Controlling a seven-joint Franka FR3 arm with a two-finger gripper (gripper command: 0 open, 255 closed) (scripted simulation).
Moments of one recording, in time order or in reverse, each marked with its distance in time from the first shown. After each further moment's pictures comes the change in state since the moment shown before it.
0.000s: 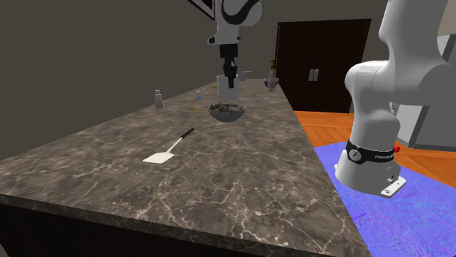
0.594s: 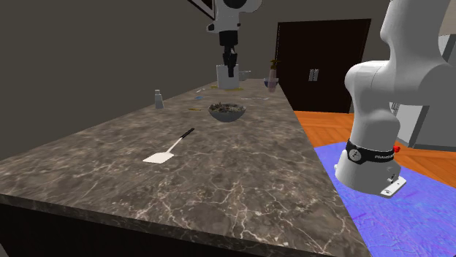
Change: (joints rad) arm 0.005 -0.034 0.011 0.091 -0.018 -0.118 0.014
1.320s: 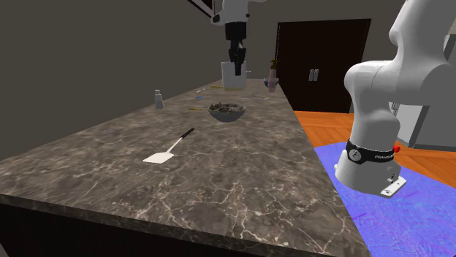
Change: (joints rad) arm 0.029 -0.237 0.148 -0.181 -0.110 -0.044 0.228
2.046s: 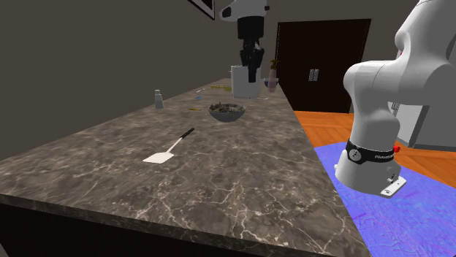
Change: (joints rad) arm 0.046 -0.219 0.222 -0.241 0.008 -0.010 0.288
